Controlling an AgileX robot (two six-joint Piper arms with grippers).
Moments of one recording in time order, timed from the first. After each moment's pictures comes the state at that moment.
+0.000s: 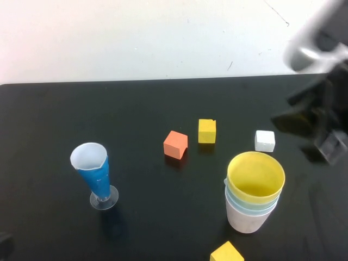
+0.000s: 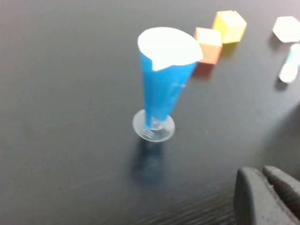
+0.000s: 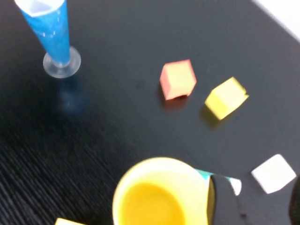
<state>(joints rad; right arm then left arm) 0.58 1.23 -1.24 0.13 0.84 -0.36 -0.74 0.29 -0.51 0.37 0.79 -0.60</state>
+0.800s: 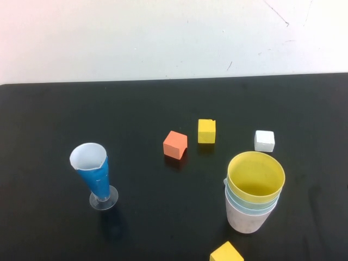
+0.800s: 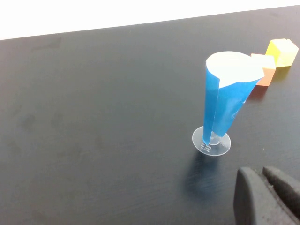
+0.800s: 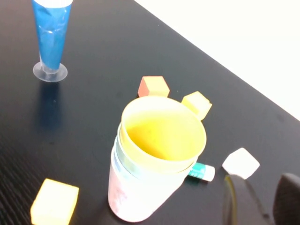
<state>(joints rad) 0.58 0.63 -0.56 0.14 0.42 -0.46 -0.74 0.14 -0.51 0.52 0.91 -0.61</state>
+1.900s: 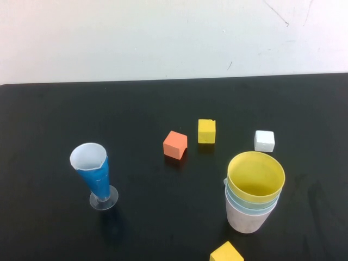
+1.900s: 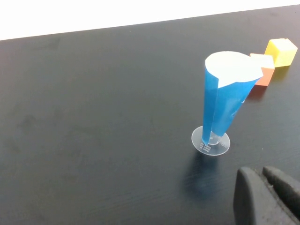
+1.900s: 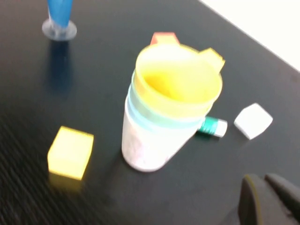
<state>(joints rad) 0.57 0.56 -0.54 0.10 0.57 -0.42 -0.74 0.14 -0.51 0.52 0.91 -0.61</state>
